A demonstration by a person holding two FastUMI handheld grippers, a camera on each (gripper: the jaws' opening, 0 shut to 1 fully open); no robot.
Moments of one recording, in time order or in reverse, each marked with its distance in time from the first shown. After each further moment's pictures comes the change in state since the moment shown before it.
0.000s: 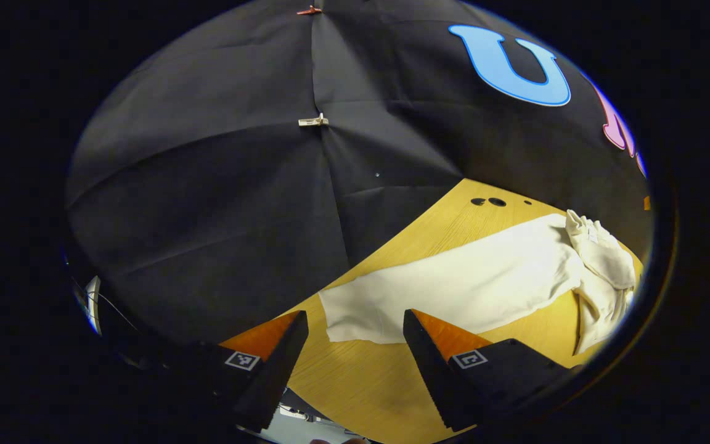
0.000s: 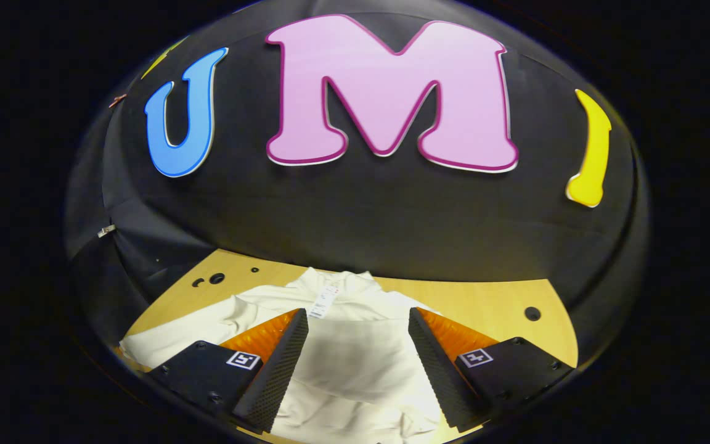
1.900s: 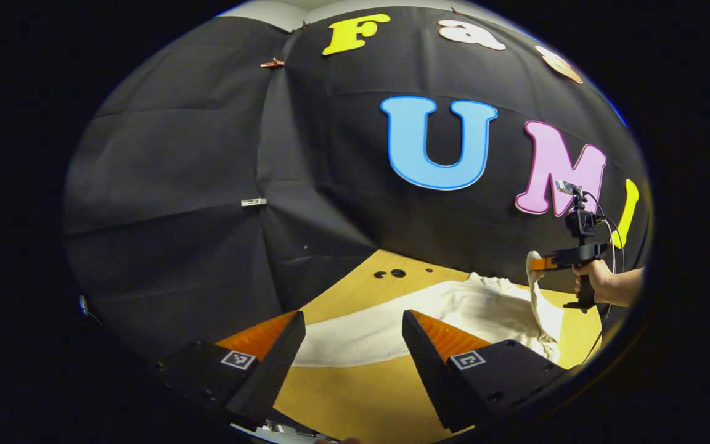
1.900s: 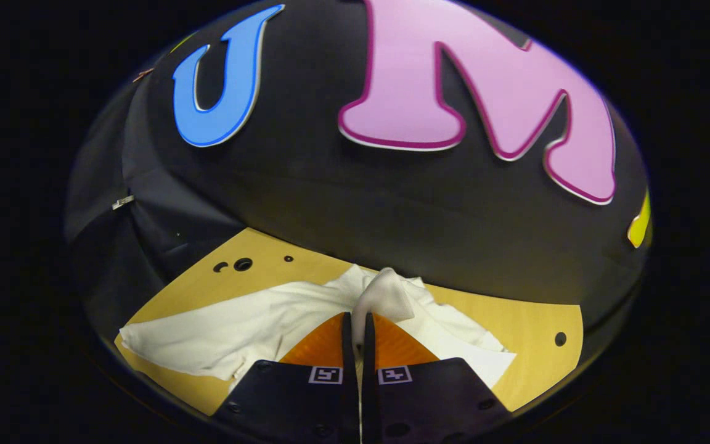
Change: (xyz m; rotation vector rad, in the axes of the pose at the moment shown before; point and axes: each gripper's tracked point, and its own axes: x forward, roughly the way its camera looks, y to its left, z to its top) left arm -0.181 -0.097 0.133 -0.027 -0.234 -0.248; right arm 0.080 0.146 0.010 -0.102 0.098 0.211
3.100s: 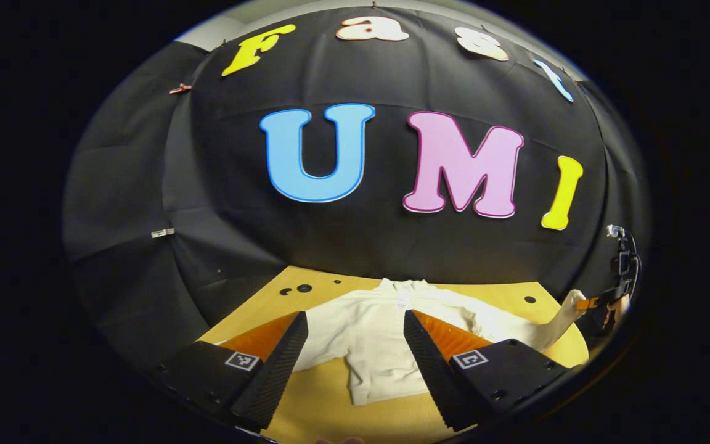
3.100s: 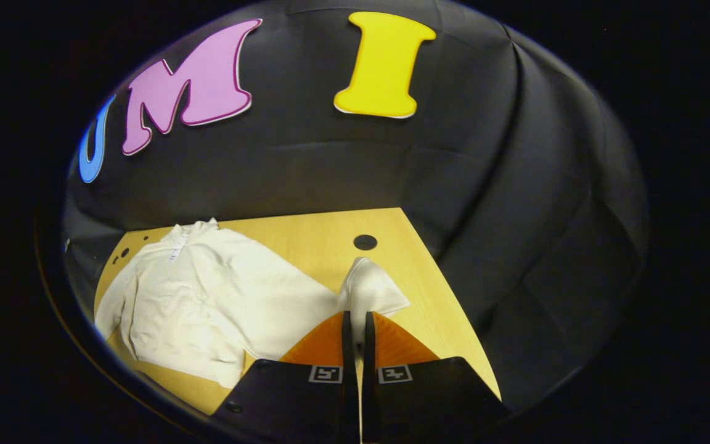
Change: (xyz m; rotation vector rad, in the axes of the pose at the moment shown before) left arm -0.029 -0.197 0.014 0.137 -0.059 -0.307; right arm -0.267 -0.359 -0.187 0.300 0.079 -0.499
